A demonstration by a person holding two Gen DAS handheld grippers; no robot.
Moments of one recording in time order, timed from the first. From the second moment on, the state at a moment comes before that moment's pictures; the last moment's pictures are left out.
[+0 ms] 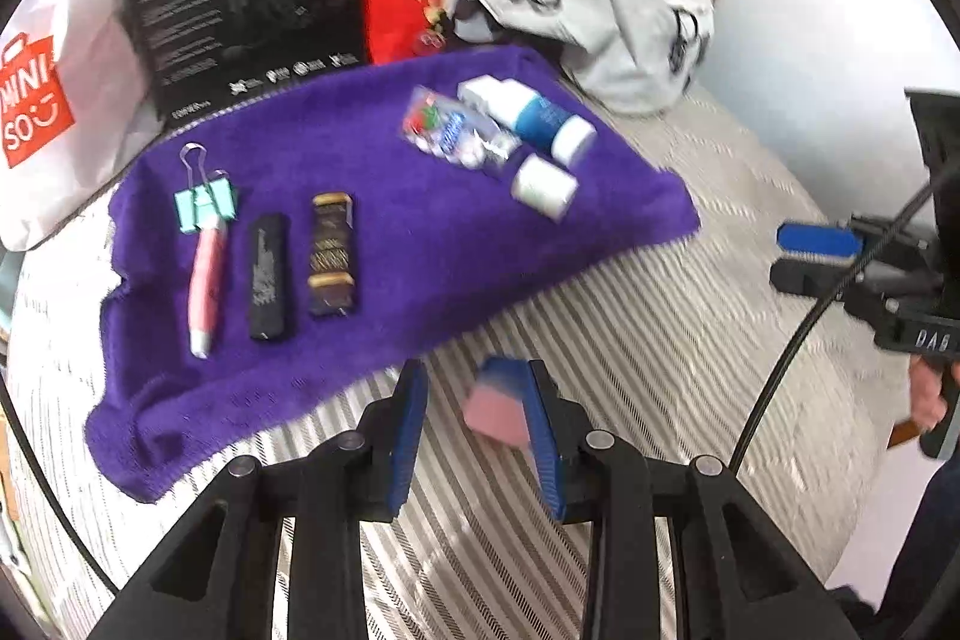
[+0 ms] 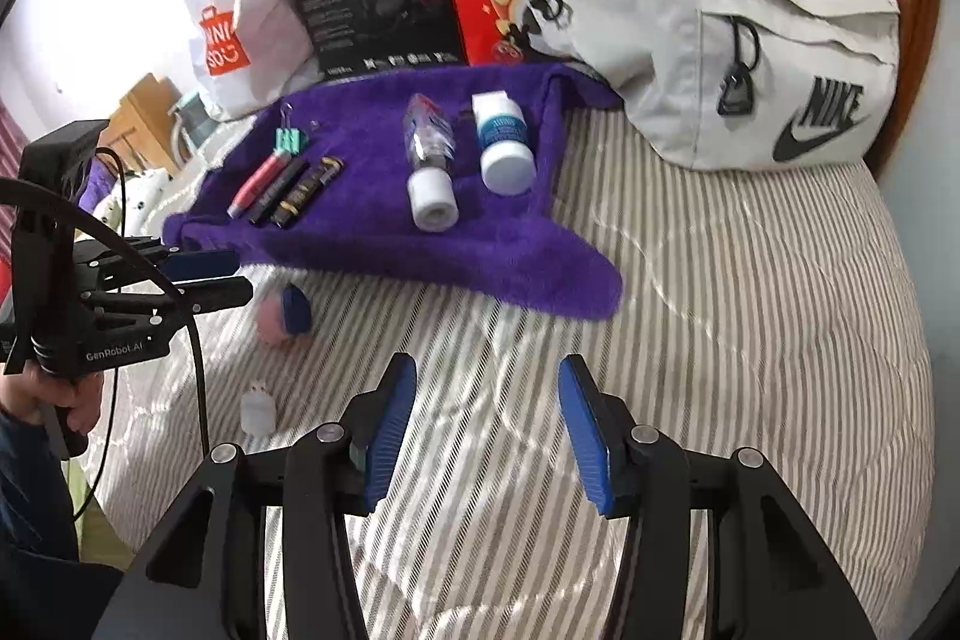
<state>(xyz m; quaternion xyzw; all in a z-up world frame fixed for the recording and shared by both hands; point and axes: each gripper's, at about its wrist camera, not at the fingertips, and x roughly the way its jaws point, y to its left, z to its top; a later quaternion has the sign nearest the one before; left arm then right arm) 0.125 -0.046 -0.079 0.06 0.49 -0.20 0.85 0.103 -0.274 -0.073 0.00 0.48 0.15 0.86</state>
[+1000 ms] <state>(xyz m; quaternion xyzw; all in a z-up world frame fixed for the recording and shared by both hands) 0.121 -0.048 -0.112 0.15 0.47 -0.24 0.83 0.079 -0.229 -0.093 -0.01 0.50 0.21 0.84</state>
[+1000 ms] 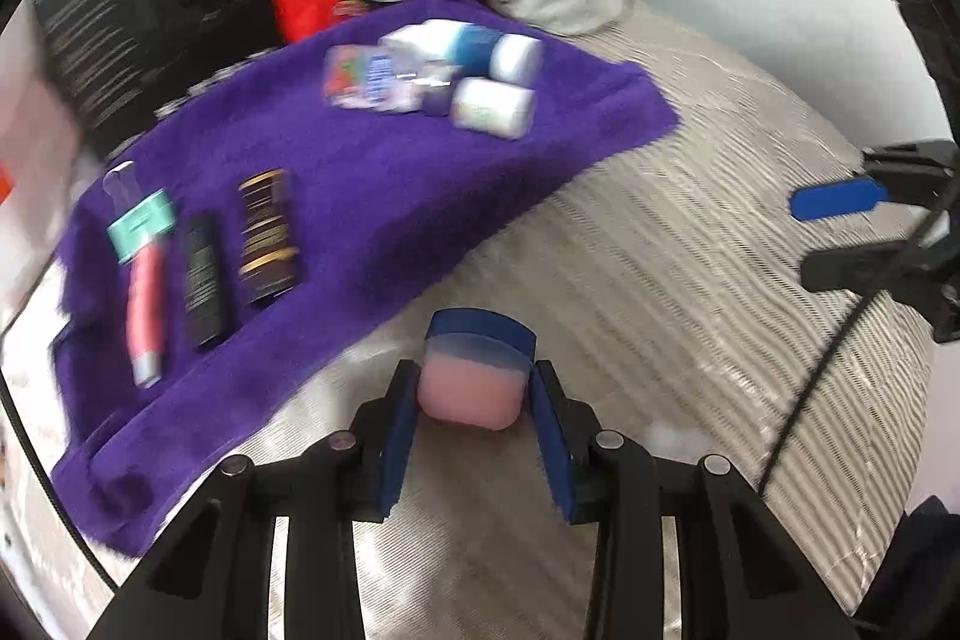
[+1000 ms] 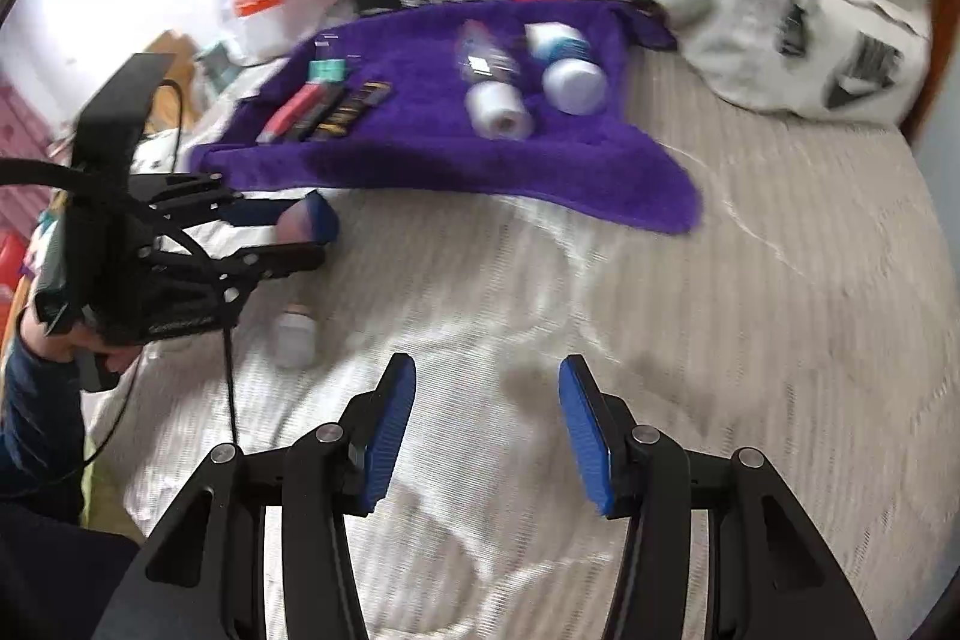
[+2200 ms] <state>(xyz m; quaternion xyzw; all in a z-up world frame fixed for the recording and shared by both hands) 0.093 0.046 -0.115 0.07 0.49 -0.16 0.86 0.089 -0.182 -0.126 -0.10 0.50 0.22 0.83</state>
